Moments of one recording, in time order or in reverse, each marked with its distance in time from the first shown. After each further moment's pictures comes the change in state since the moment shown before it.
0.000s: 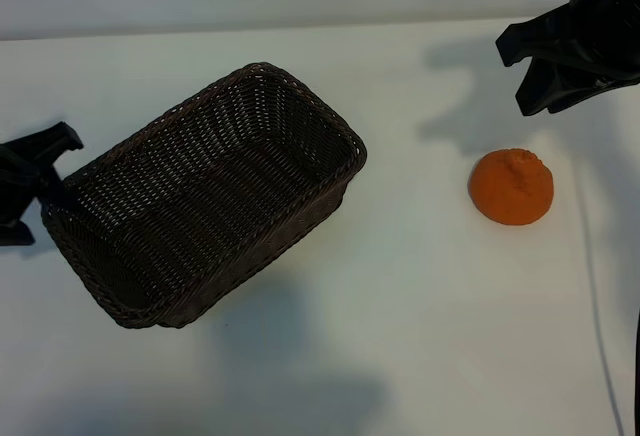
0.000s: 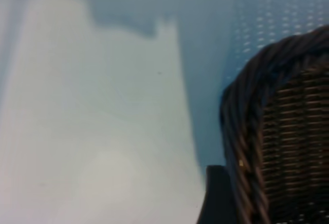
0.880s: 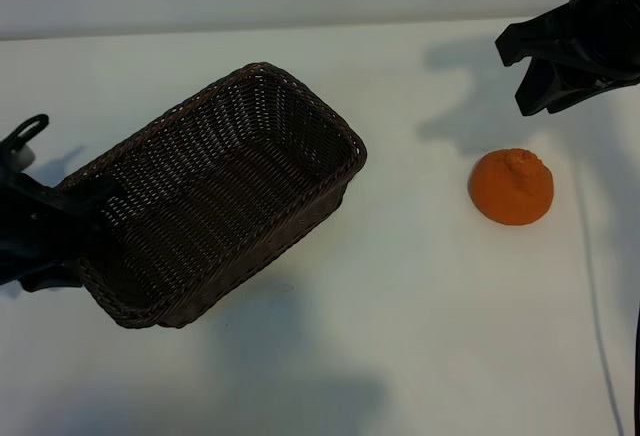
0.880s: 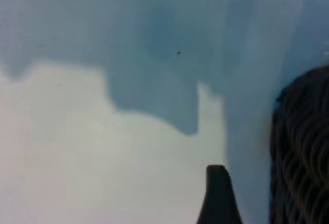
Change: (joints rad) left arm 0.000 0.236 0.107 -0.130 -0.214 0.107; right arm 0.000 0.000 0.000 0.002 0.000 0.000
